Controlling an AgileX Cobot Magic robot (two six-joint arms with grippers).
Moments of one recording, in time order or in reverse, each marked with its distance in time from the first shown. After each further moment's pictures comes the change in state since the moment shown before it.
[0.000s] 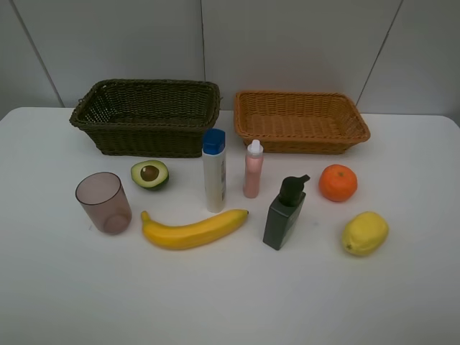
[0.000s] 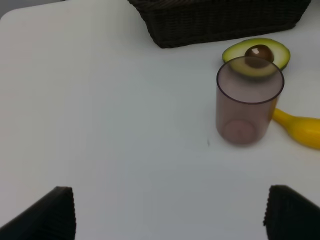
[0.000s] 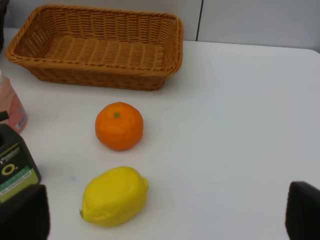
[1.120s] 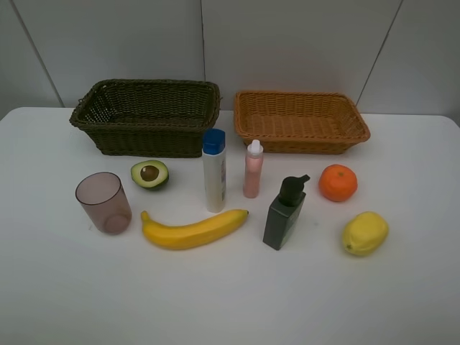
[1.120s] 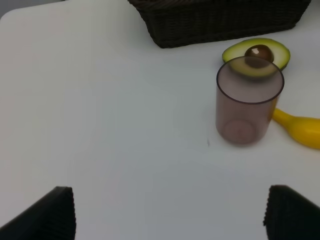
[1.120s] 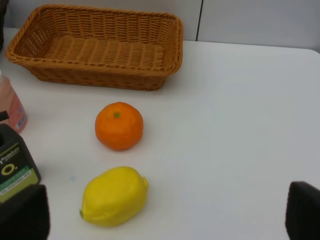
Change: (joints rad) left arm 0.000 0.000 0.000 0.000 0.000 0.000; right arm 0.000 0.000 0.000 0.000 0.000 0.000
